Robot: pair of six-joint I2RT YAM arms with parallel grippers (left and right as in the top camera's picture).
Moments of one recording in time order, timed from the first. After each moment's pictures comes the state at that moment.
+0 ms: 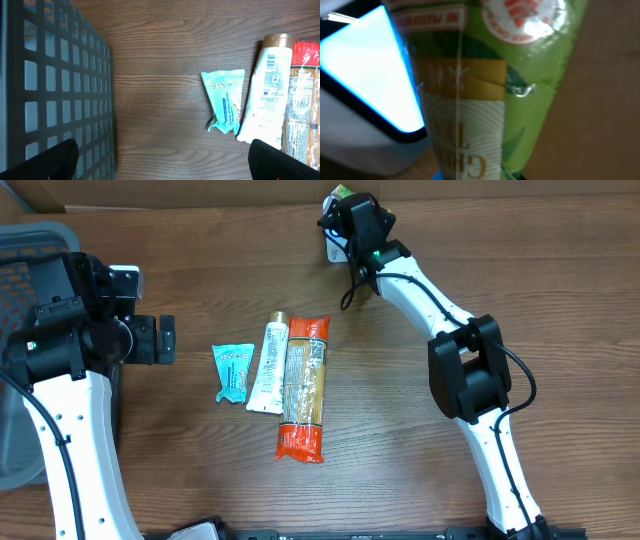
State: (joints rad) left arm 0.28 1.39 1.56 -1.22 -0.01 0.27; right arm 0.45 2.54 2.20 -0.32 0.50 -0.82
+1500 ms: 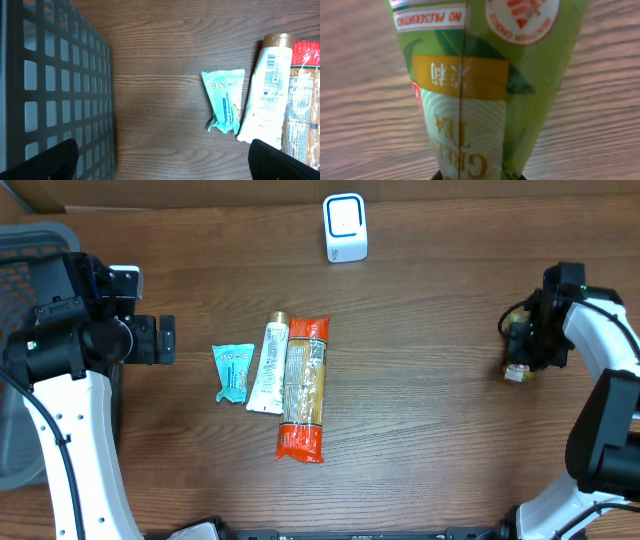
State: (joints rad) left arm 0.28 1.39 1.56 -1.22 -0.01 0.27; right arm -0.19 1.88 1.30 -0.93 0.00 0.04
